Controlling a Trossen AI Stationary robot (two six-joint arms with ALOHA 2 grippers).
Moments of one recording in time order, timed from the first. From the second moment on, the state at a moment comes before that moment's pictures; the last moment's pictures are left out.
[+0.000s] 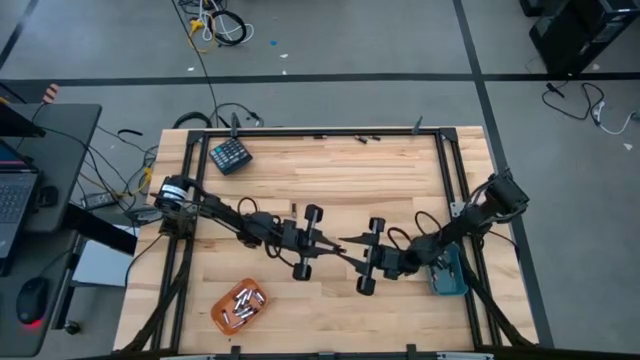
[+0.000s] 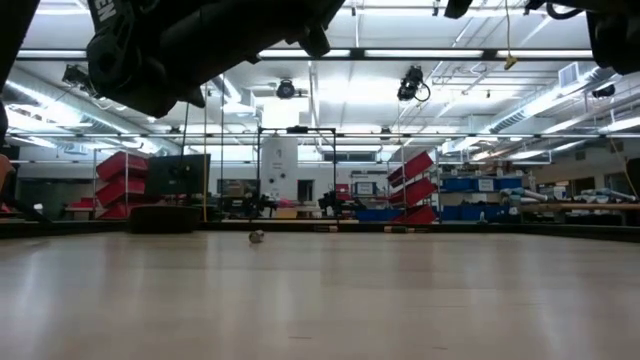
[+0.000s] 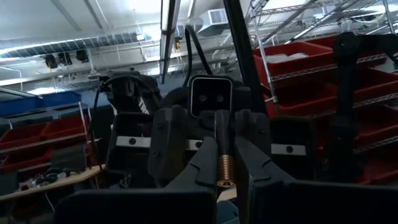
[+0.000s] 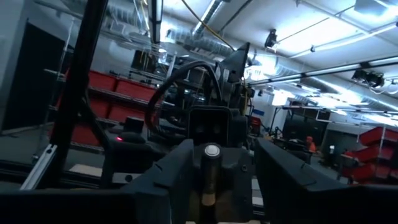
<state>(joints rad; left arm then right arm) -0.20 1.92 0.79 1.56 0.08 0.21 0.51 1.77 0.64 1.56 0.60 -0.52</state>
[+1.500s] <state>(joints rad) -0.20 1.88 0.78 1.03 -0.49 -0.03 1.21 1.22 0.65 1.16 1.47 -0.67</state>
